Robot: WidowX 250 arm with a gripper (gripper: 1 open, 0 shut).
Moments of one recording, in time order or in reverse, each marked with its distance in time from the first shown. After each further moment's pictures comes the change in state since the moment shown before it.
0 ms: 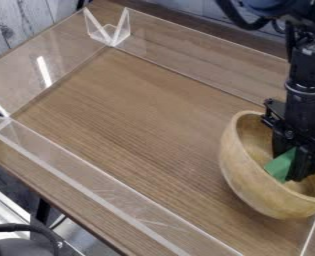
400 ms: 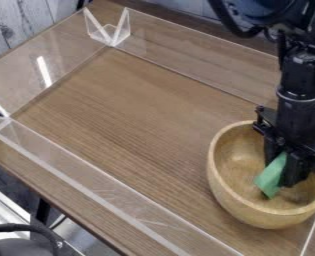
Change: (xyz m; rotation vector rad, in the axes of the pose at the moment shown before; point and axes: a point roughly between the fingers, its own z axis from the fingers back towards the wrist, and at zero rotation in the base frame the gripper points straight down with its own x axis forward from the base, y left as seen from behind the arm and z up) arm -0.008 0.006 -0.008 -0.009 0.028 0.035
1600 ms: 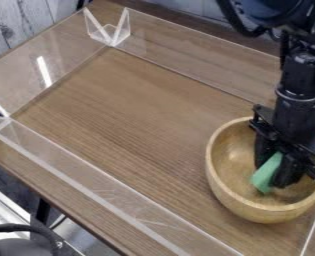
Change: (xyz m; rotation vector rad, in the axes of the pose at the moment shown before) arm -0.008 0.007 -0.006 0.021 0.084 -0.005
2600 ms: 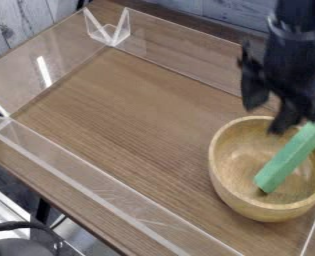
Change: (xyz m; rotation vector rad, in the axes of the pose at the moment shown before) arm -0.016 0.010 0.101 0.170 -0.226 0.039
